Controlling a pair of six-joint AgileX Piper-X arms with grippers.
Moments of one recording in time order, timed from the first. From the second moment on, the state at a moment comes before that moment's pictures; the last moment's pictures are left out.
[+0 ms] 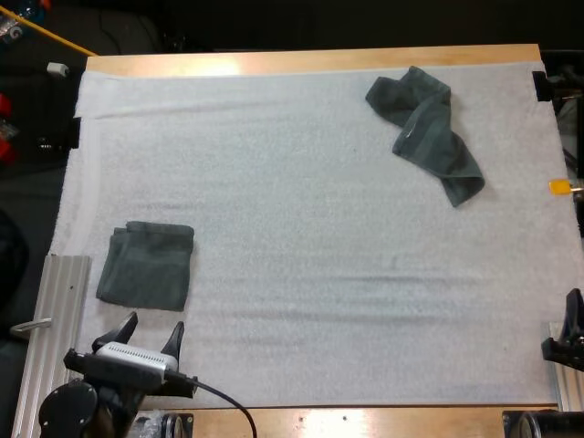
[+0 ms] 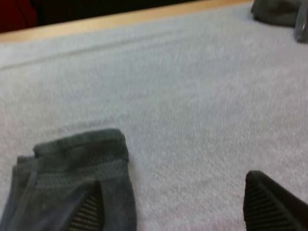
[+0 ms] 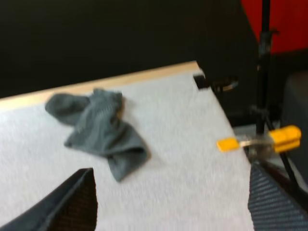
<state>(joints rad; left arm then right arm) 0.07 -0.01 -0.56 1.11 0.26 -1.64 -0.01 -0.01 -0.60 0.97 0.10 -1.72</state>
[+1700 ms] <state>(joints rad) 0.00 -0.01 -0.54 1.10 0.27 -1.64 -0.01 -0.01 -0.55 1.08 0.10 -1.72</state>
